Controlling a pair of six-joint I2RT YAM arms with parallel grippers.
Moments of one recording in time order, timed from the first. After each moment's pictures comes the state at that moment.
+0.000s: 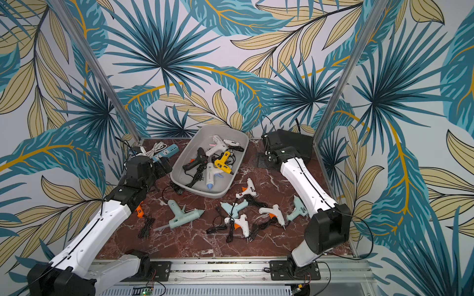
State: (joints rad) left arm -0.19 1.09 0.92 -0.31 -0.27 -0.56; right arm 0.26 1.55 1.48 -0.89 0.18 0.39
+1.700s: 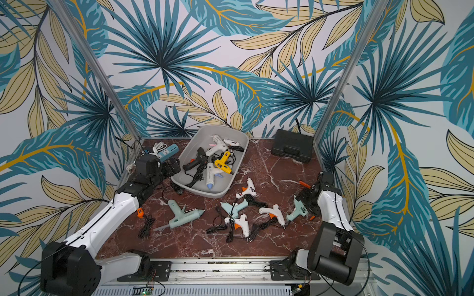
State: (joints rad) left arm -0.19 1.21 0.89 -0.19 -0.10 -0.57; right arm -0.42 1.33 0.84 -0.78 -0.10 0.40
